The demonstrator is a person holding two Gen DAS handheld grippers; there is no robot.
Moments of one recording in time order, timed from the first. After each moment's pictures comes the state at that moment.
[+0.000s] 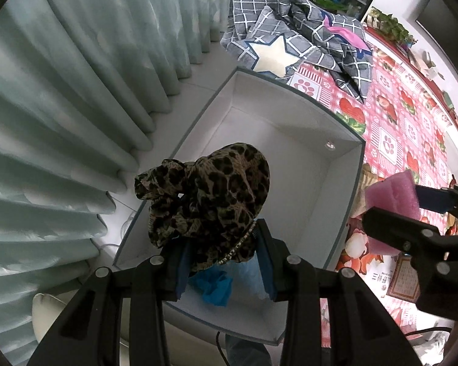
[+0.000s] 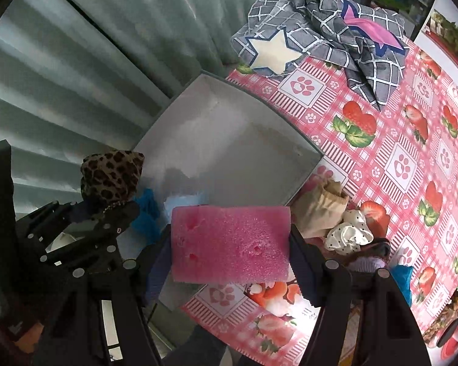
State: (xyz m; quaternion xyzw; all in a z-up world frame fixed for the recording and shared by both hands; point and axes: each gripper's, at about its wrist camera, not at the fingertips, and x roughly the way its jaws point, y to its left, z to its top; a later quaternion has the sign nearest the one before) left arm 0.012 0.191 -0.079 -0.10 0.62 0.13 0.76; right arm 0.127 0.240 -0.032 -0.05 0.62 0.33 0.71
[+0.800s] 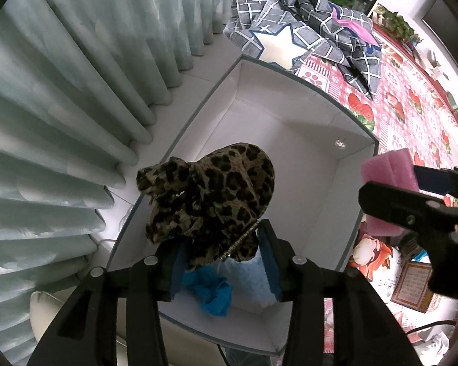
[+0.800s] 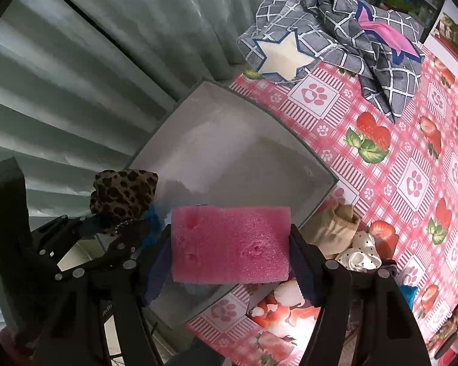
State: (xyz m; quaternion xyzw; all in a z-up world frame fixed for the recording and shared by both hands) left arm 0.022 0.194 -0.100 -0.11 0.63 0.13 0.75; right arm 0.145 0.257 -0.045 -0.05 0.62 0.35 0.70
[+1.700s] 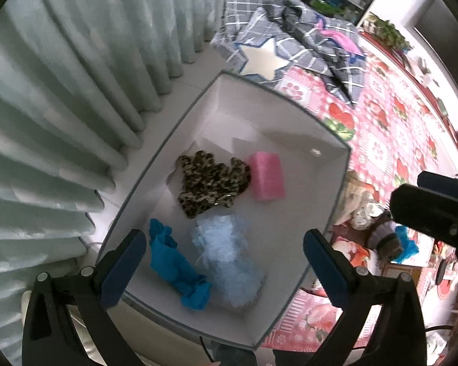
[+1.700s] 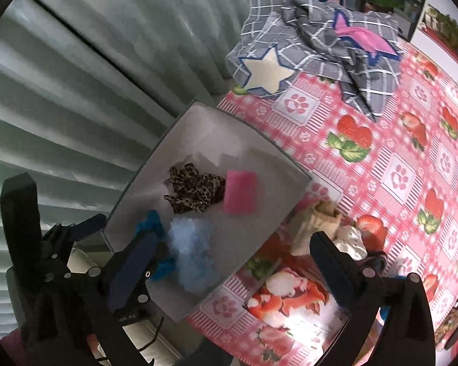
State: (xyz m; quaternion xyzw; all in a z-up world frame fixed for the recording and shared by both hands) left arm 0.024 0.174 -0.078 -0.13 0.61 0.13 0.77; right arm 0.146 0.208 -0.014 0.00 0.61 0.33 0.72
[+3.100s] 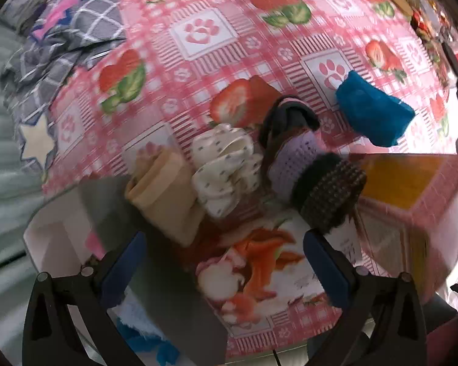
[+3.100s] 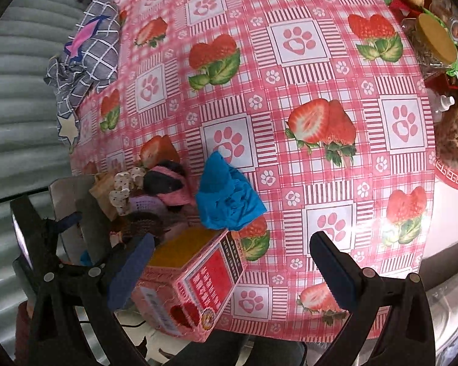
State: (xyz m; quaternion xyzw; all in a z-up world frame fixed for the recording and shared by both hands) left arm 0.114 -0.088 -0.179 0.25 0.71 -0.14 0.64; right arm 0.140 -0.119 -0.157 0.28 0.73 0.09 0.62
